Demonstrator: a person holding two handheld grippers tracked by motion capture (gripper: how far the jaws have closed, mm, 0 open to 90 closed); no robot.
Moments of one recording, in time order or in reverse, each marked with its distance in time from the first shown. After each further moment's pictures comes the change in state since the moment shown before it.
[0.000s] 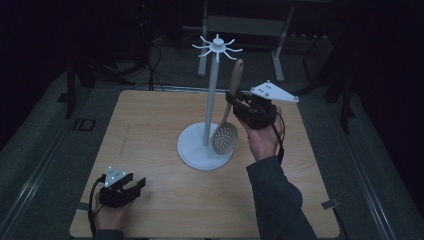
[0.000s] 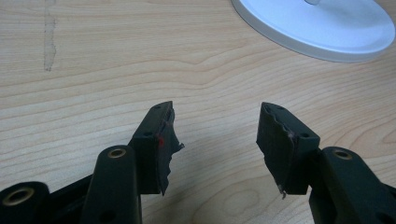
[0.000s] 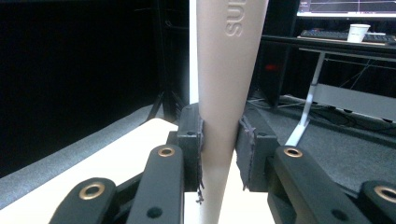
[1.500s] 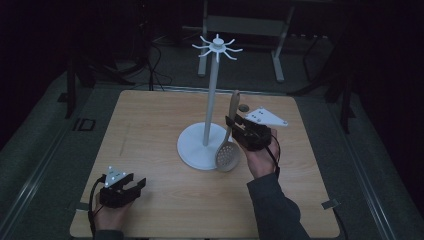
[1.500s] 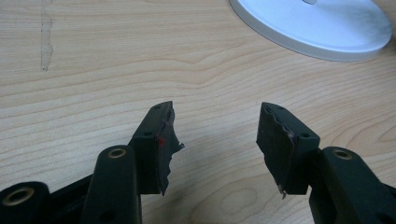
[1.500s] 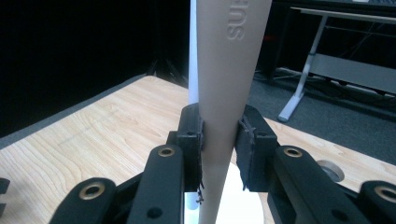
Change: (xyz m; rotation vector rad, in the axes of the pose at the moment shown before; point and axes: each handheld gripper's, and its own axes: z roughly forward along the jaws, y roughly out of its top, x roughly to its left) left arm -0.001 0.000 0.000 0.004 -0.006 0.006; right arm 0.004 -0.064 -0.001 0.105 -0.024 -0.025
